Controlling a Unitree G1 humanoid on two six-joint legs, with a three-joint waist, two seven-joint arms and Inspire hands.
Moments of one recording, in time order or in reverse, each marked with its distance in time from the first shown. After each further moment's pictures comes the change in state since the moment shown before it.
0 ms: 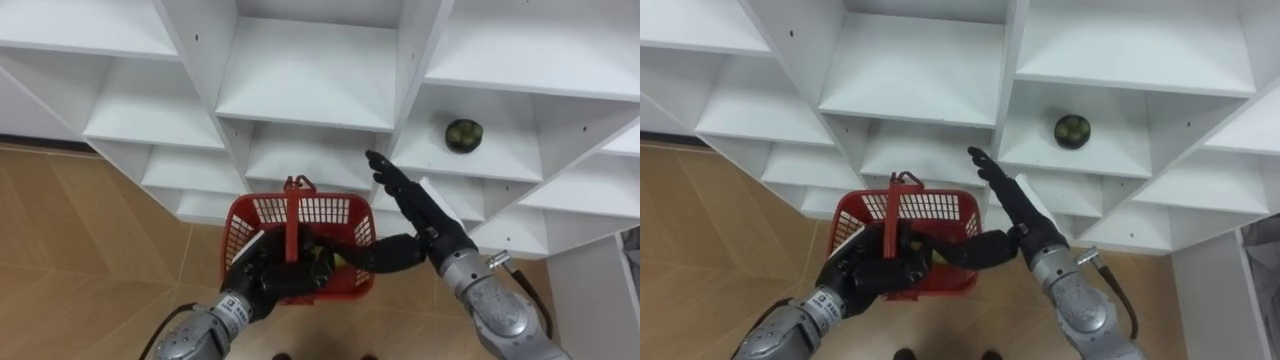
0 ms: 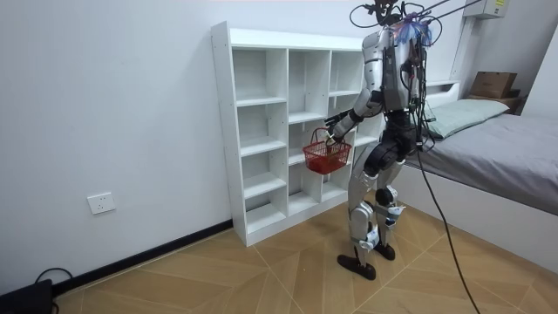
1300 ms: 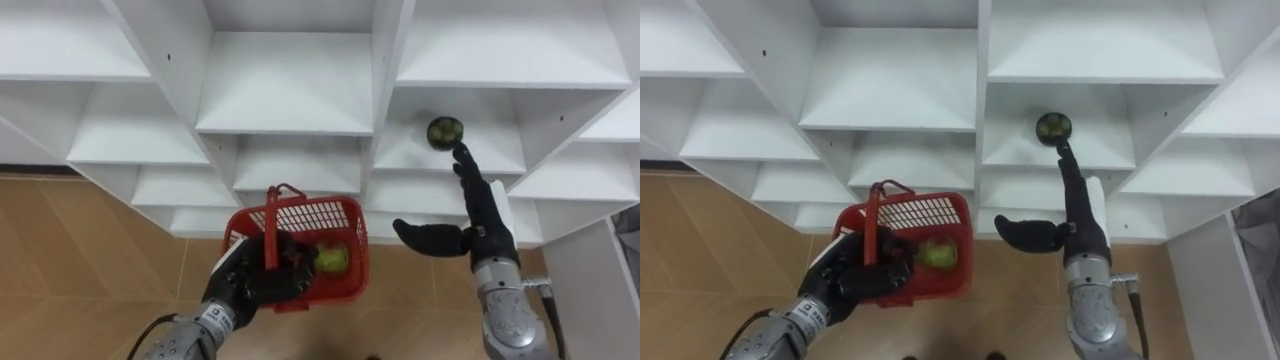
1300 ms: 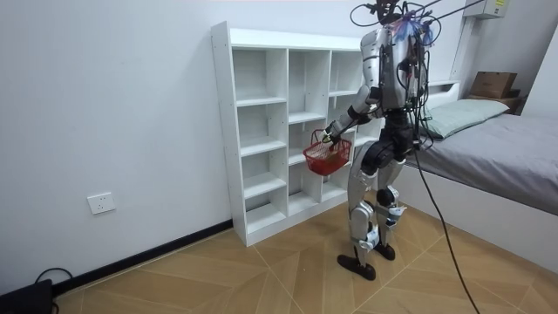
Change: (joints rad) left arm 0.054 -0.010 0.096 0.003 0.118 -0.007 0.044; right arm 0.023 0.062 -0.115 0.110 -0.026 -0.063 -0.351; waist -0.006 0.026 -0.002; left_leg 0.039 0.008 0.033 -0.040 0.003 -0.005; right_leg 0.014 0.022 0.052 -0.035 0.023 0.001
